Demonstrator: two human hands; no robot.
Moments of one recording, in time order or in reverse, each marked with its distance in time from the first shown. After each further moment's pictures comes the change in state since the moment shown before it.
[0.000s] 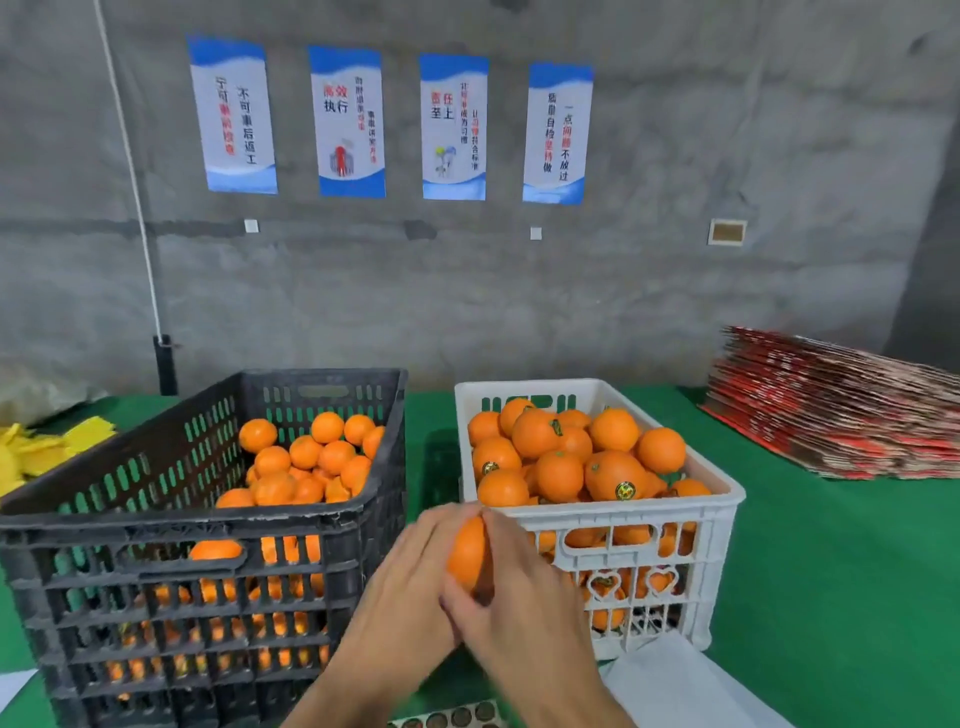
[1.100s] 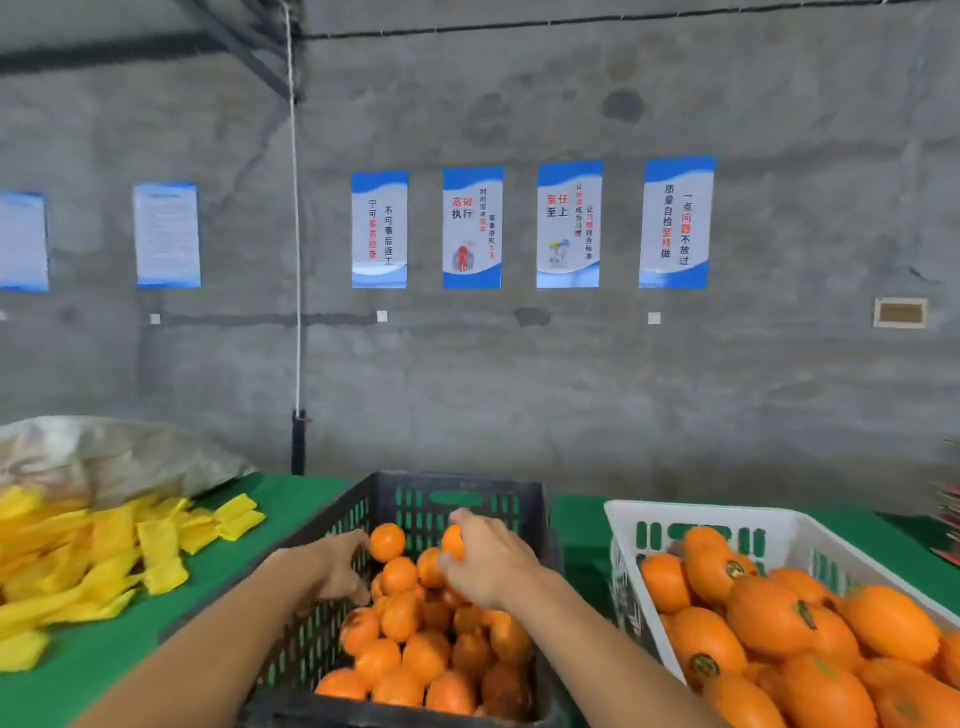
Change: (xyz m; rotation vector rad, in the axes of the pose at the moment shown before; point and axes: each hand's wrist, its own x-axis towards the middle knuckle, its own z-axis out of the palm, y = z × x) left_hand 0.144 -0.279 -0.198 0.471 -0.457 -0.861; right_hand 0.248 -0.133 0.132 0.073 -0.548 -0.188
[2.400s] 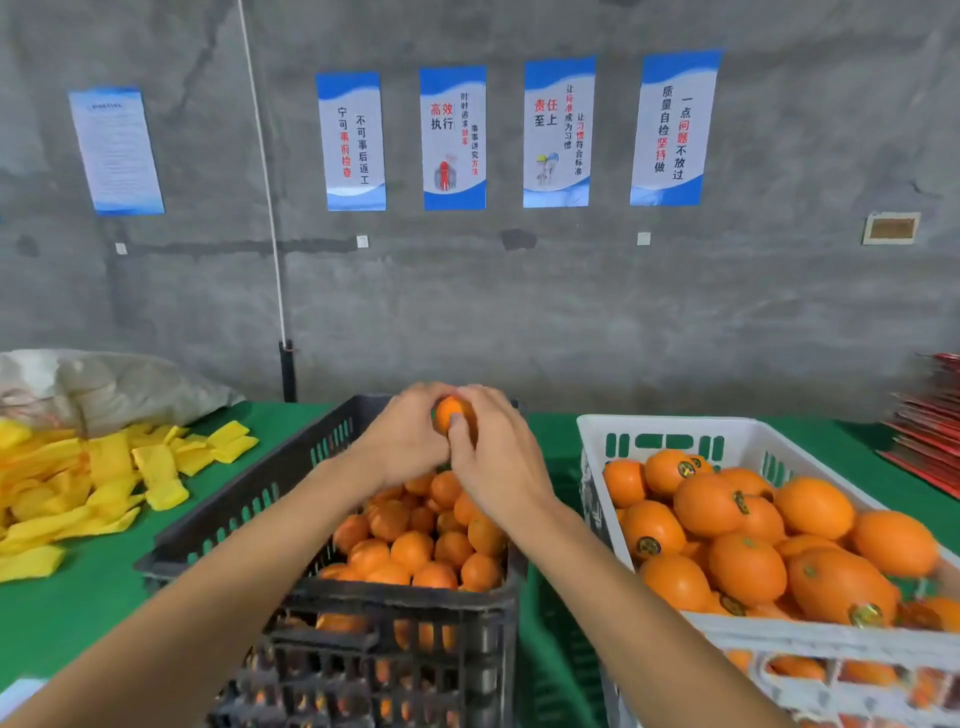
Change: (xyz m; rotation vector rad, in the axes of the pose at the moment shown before) left_hand -0.094 0.124 -0.018 -0.344 0.460 0.599; right_hand -0.060 0.000 -0.029 0.292 0.533 -0.162
